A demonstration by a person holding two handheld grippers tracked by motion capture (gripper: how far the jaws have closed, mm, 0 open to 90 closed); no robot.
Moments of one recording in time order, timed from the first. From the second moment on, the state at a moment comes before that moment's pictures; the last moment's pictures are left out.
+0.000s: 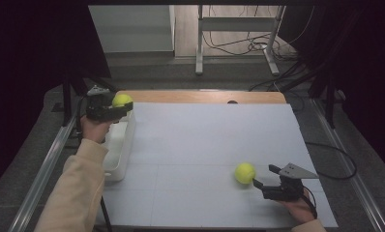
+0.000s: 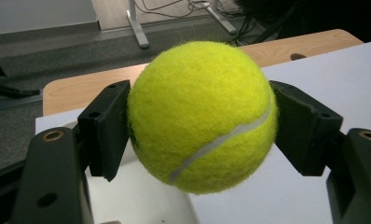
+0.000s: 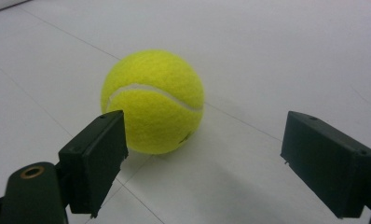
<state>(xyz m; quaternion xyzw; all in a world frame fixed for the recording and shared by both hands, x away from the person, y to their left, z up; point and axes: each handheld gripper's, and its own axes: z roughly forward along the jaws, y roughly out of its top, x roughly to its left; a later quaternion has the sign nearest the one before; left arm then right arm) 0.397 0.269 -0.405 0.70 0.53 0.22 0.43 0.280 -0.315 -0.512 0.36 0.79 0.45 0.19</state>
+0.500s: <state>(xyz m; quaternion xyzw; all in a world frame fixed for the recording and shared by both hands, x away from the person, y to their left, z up) 0.402 0.279 -0.412 0.69 0.55 0.22 0.41 0.280 -0.315 -0.512 0.36 0.79 0.45 0.19</state>
